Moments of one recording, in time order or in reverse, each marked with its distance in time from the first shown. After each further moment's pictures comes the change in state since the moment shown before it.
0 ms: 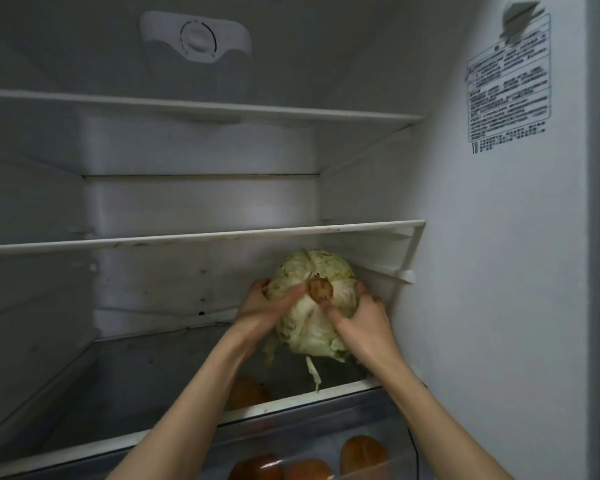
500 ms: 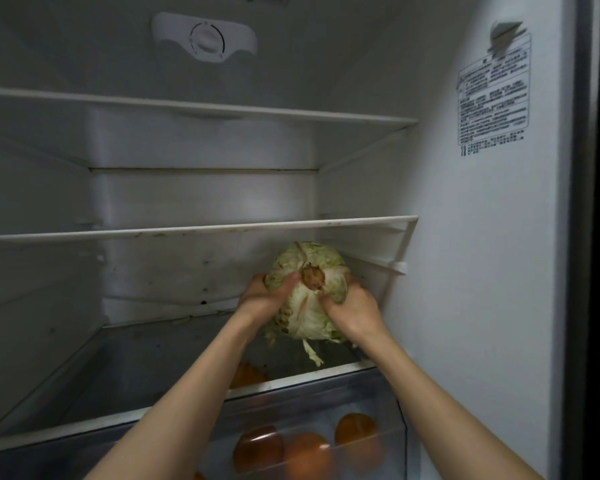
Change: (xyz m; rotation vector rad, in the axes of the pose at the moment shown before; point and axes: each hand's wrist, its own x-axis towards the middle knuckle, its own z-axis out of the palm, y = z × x) left_hand -0.006 0.008 -0.005 0.109 -0.001 -0.083; right_hand -0.003 -0.016 0.000 -0.183 -0.071 0.022
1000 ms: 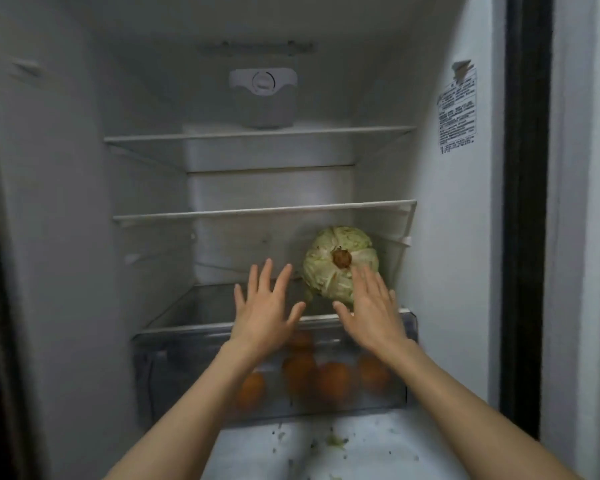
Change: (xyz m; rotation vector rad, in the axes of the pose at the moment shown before) left_hand -0.192 0.017 -0.039 0.983 0.212 0.277; right_hand -0.121 -0.009 -0.031 -0.351 -0.060 -0.331
